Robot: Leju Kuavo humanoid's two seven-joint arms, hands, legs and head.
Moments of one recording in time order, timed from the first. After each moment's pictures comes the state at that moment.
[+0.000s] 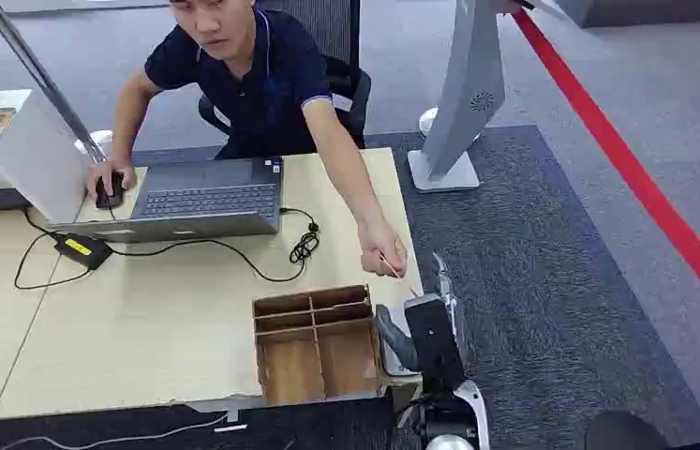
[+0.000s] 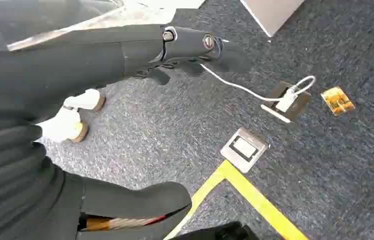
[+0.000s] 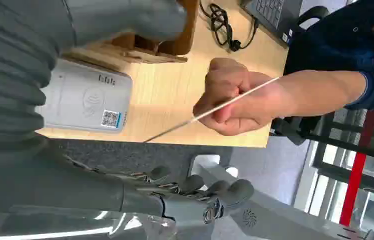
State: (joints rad) left arm -0.12 -0.11 -0.82 -0.27 -0.57 0.44 0.30; right arm -0.02 -0.05 0.61 -1.60 0.44 -0.70 0.12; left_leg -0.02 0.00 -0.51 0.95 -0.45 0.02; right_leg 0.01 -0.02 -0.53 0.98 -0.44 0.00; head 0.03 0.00
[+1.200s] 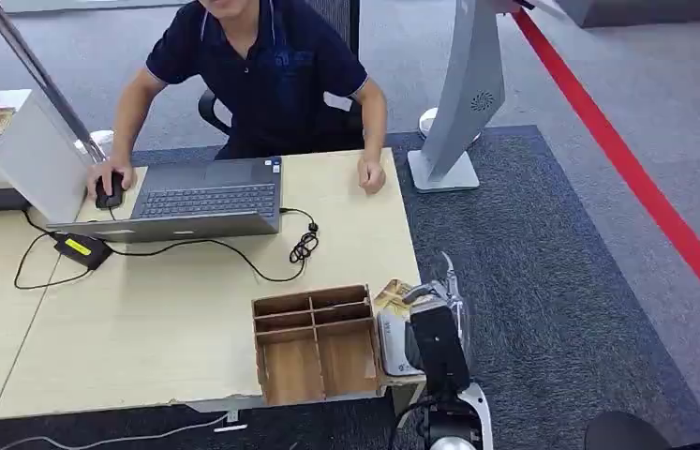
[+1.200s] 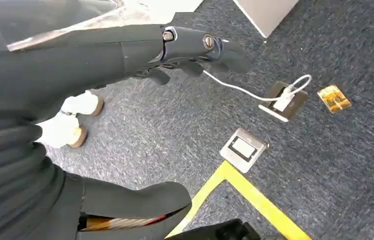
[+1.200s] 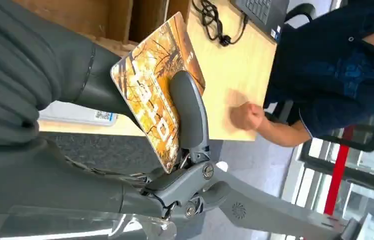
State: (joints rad) left arm -0.12 -0.11 -0.84 -0.27 -0.58 0.43 0.30; right arm -0.01 -0.04 0.58 -1.62 0.46 -0.70 0.07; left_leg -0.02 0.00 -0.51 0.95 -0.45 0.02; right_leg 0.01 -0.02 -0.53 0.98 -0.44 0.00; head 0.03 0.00
